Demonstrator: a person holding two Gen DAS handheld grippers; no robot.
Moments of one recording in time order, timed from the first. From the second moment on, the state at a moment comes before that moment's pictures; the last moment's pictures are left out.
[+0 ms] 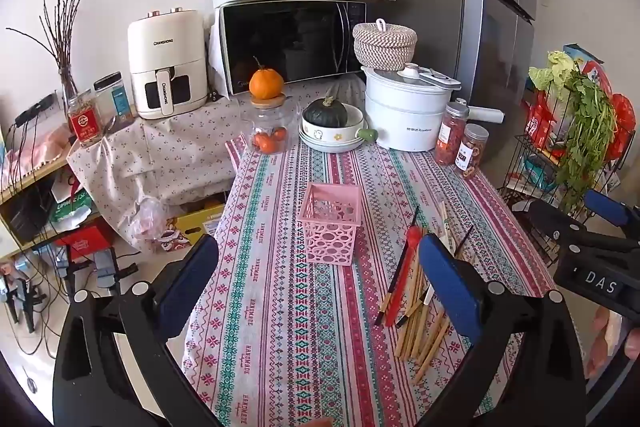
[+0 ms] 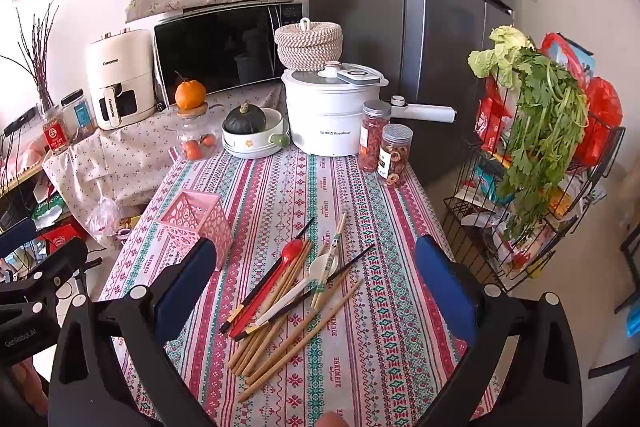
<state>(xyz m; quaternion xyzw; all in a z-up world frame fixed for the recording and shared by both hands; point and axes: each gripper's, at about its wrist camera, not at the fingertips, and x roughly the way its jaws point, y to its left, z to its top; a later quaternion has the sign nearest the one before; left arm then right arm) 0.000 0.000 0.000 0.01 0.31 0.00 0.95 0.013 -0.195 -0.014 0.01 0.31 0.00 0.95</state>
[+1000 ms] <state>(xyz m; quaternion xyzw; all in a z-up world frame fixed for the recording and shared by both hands) 0.001 0.002 -0.001 0.01 0.31 -0.01 0.95 0.012 -0.192 -0.015 0.01 0.31 0.01 0.95</state>
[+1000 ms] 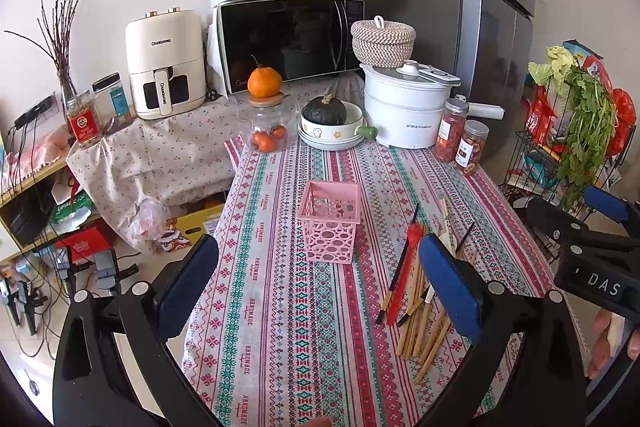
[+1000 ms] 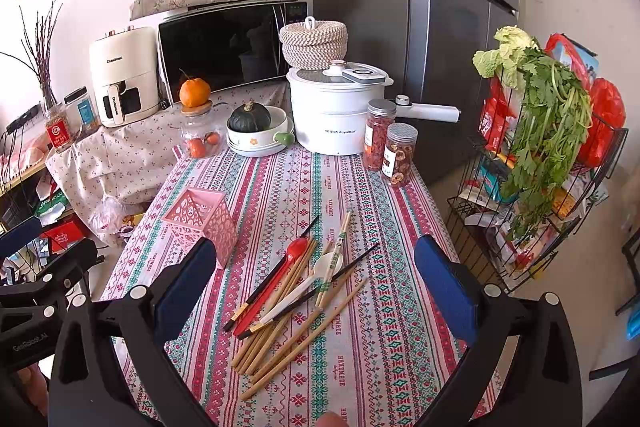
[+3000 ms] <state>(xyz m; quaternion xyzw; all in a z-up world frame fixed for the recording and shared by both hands) -0.002 0.007 0.011 0.01 0.28 0.00 0.96 0.009 -0.189 -0.006 0.02 0.29 0.02 0.96</state>
